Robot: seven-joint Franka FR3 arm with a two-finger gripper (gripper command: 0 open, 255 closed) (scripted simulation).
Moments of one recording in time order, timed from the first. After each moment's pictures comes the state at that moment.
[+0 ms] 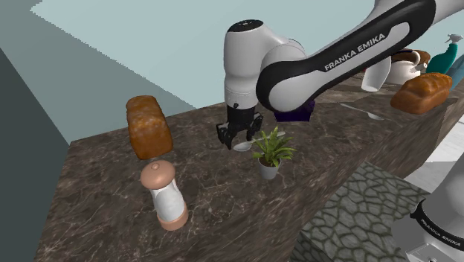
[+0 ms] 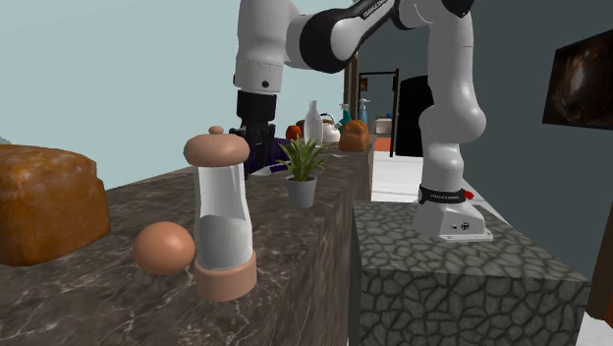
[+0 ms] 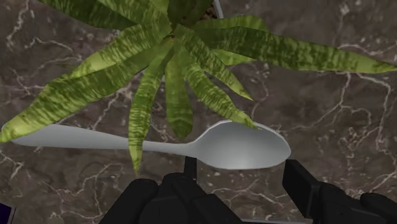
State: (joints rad) arm 0.07 0.09 0.53 -2.08 -0.23 2.22 0.95
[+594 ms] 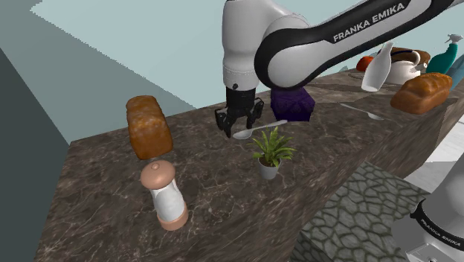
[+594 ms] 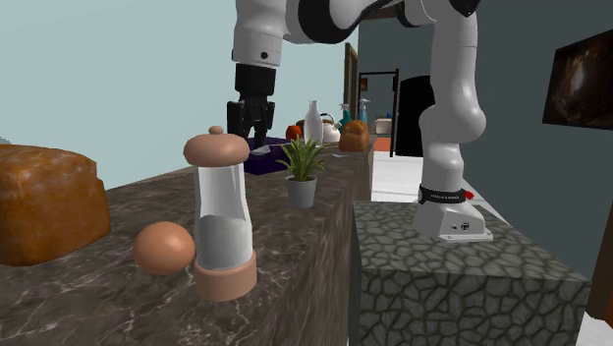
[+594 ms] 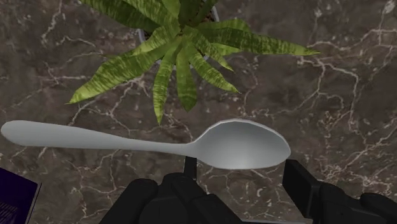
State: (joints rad) arm 0.06 0.04 0.54 -2.00 -0.18 2.11 0.91
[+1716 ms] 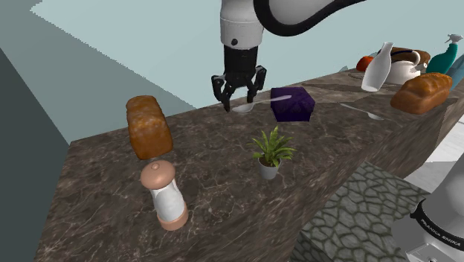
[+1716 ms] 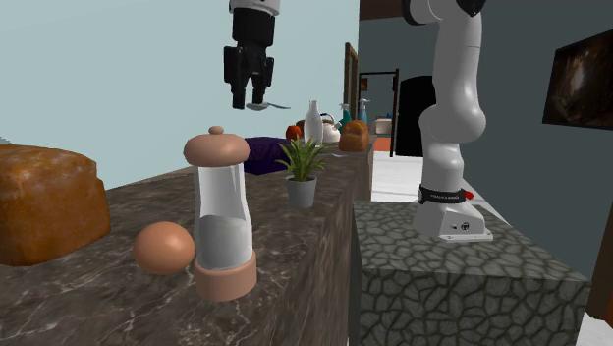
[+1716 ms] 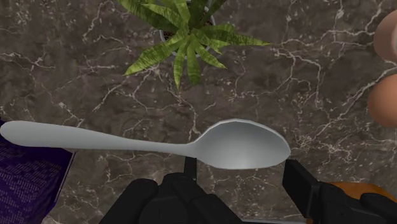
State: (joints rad) arm 0.06 -0.01 0.54 -1.82 -0.14 1.89 0.86
